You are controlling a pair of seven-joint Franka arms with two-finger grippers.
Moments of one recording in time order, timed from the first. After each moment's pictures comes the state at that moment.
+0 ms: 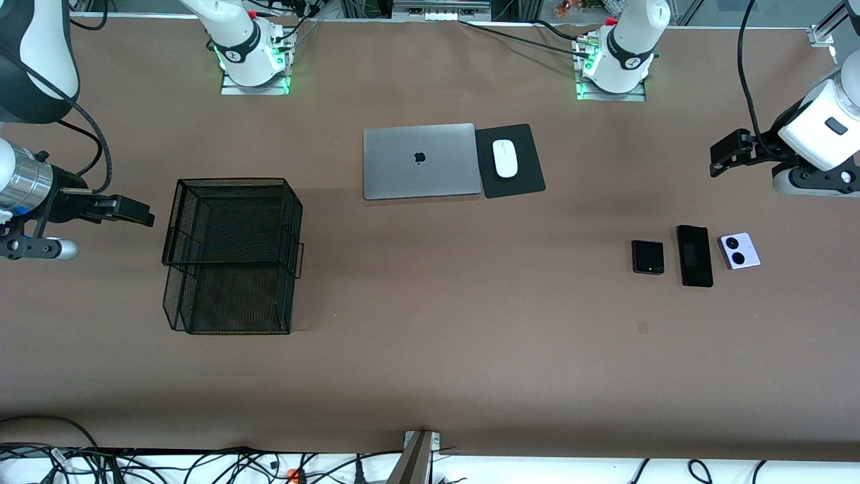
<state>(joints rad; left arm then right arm) 0.01 0.08 -0.09 -1.49 0.03 1.49 -0.03 -0.02 0.27 0.04 -1.44 0.04 1.62 0.08</state>
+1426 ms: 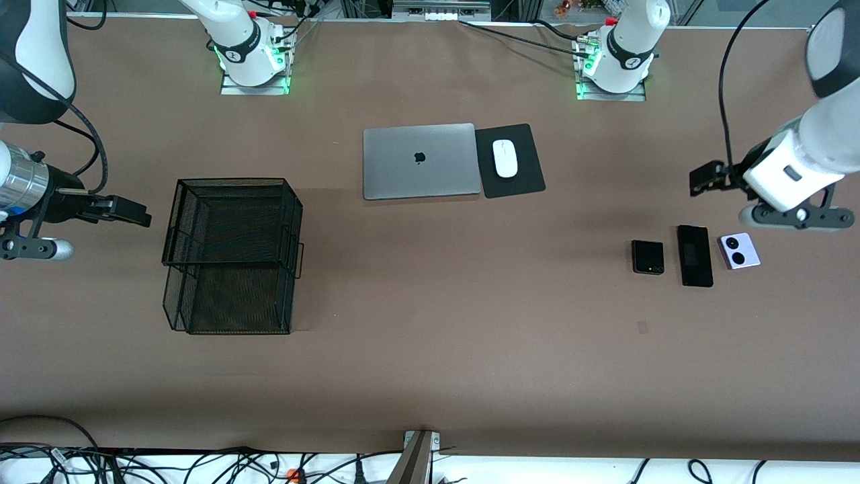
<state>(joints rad) 0.01 0.15 -0.08 -1.58 0.03 1.59 -0.03 -0.02 0.27 0.03 -1.44 0.04 1.62 0.08</state>
